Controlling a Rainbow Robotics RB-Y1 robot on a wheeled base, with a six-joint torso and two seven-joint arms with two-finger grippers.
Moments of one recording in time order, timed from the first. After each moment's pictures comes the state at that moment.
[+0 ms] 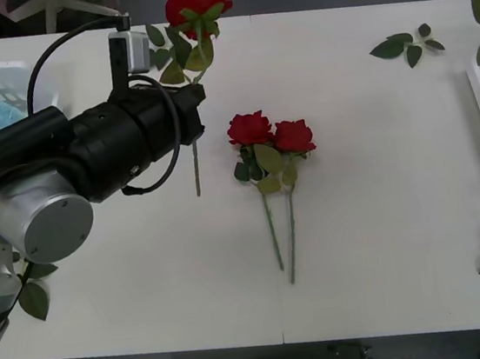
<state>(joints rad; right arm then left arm) -0.88 -1.10 0.43 -1.33 -0.77 1.32 1.40 -0.30 0.53 -0.30 -2.08 0.74 0.67 -1.37</state>
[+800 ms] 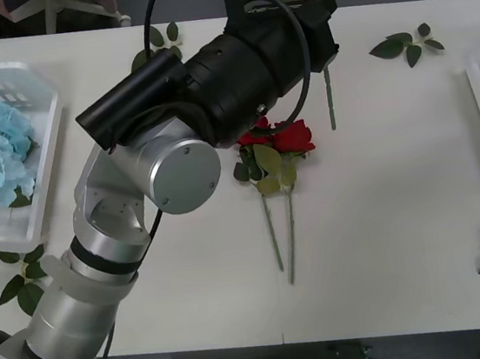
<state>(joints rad) -0.88 -1.11 0.66 -0.90 -0.60 0.87 1.58 -0.52 0.15 -0.43 -1.88 0.74 0.45 -1.45</state>
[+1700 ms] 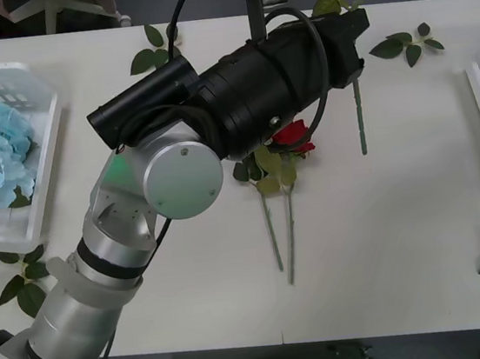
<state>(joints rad) -0.88 -1.11 0.78 -0.85 -0.82 0.83 1.61 -0.52 0.15 -0.47 -1.88 0.95 0.47 -1.48</state>
